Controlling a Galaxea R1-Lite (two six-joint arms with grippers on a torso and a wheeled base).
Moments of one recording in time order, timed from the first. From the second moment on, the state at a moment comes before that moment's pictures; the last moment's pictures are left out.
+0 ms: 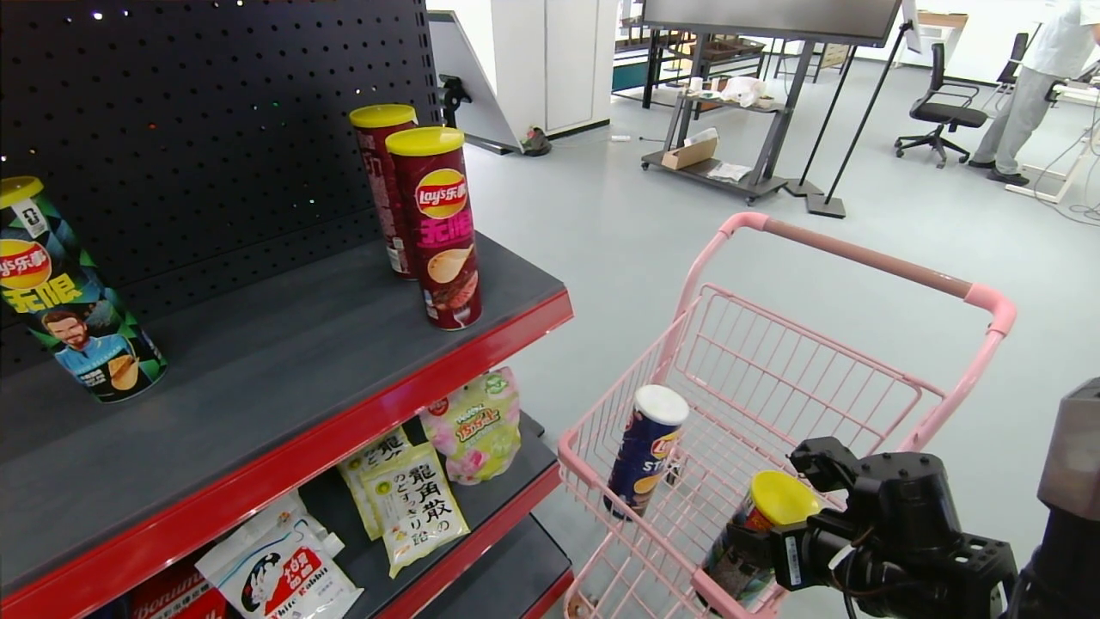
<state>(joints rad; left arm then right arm) 0.00 0.00 0.00 0.01 0.00 0.01 0.39 2.02 -0.12 -1.20 -0.08 0.16</state>
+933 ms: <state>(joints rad) 0.00 0.00 0.00 0.01 0.00 0.01 0.35 1.83 -0.41 -0.95 -0.19 -0.01</state>
